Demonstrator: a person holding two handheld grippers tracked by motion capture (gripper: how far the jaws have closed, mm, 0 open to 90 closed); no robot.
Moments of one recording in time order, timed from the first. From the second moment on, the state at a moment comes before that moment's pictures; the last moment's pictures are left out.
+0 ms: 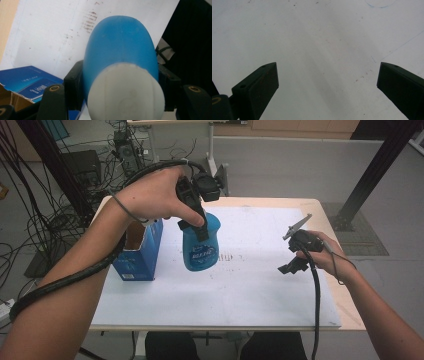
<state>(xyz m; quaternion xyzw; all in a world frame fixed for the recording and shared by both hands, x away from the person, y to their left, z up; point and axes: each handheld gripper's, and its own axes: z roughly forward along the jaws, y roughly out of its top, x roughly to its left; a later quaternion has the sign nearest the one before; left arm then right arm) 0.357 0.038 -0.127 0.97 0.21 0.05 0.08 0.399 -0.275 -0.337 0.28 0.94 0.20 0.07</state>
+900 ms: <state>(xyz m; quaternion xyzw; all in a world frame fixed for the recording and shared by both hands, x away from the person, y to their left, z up) 0.388 0.065 -0.089 0.92 0.37 0.09 0.10 0.401 -0.274 -0.345 0.29 0.93 0.22 0.07</state>
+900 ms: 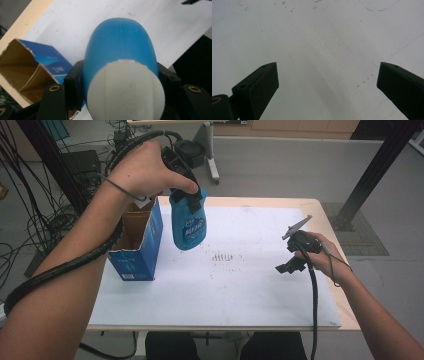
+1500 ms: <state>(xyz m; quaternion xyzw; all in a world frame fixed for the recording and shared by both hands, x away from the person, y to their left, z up) 0.418 0.131 -0.080 0.85 0.50 0.11 0.11 0.400 -0.275 -0.348 0.30 0.92 0.24 0.07</state>
